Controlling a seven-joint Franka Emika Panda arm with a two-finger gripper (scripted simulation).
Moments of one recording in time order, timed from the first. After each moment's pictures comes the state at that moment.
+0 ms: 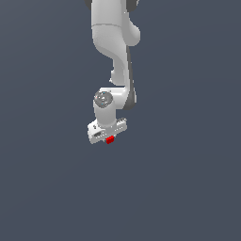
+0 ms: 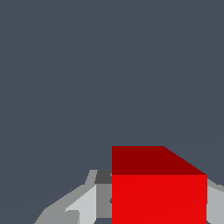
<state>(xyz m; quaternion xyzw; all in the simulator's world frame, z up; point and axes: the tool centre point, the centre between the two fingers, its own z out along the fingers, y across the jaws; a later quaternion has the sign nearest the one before) -0.040 -0.063 0.020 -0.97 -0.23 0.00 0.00</state>
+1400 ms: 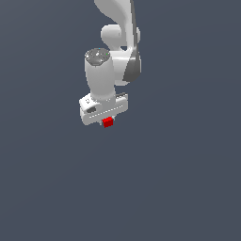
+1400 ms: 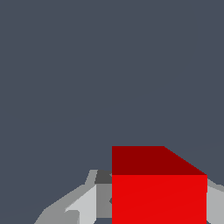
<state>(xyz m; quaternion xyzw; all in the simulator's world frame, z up) -0.042 -0.062 0.171 -0.97 -0.23 0.00 0.00</state>
